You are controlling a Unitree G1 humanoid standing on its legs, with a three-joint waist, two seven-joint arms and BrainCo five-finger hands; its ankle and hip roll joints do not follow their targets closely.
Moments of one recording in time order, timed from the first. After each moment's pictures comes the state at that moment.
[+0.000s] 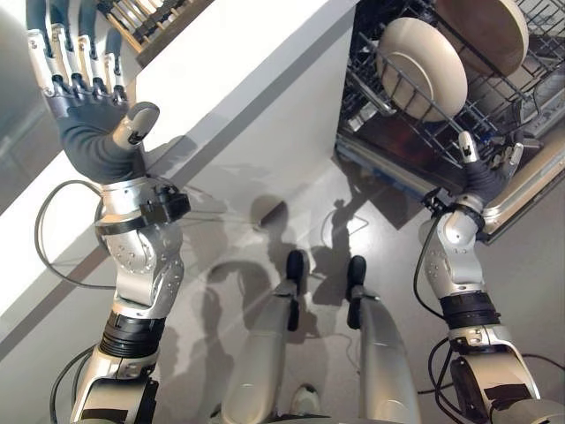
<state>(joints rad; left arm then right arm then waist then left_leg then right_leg) -0.43 0.43 -0.05 -0.24 -0.48 -0.57 0.30 -0.53 -0.35 -0.02 0.28 0.44 -0.30 -0.75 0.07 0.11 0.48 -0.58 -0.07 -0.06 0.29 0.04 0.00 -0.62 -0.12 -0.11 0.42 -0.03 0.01</state>
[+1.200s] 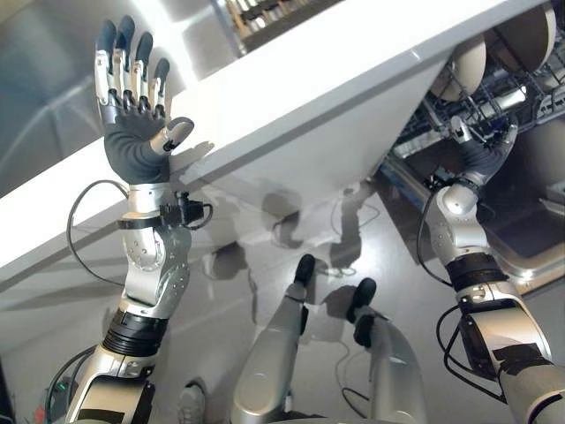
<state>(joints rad) -0.34 0.49 -0.07 -0.17 -0.61 -0.56 0.20 -0.80 -0.48 0.09 0.68 0.52 -0.26 -0.75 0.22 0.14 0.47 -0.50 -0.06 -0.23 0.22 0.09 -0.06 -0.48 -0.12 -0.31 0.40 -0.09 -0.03</state>
